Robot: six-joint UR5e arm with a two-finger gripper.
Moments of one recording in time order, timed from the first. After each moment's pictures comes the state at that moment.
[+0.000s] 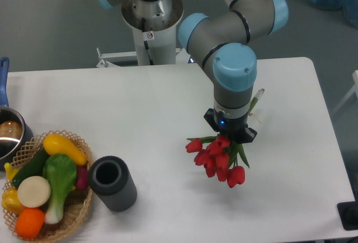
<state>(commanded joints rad) 2.51 -1.96 -1.50 -1.16 1.63 1.12</state>
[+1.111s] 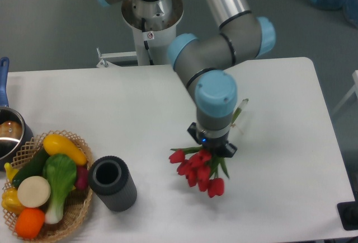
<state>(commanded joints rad) 2.37 -2.08 -1.51 -1.16 1.62 1.05</state>
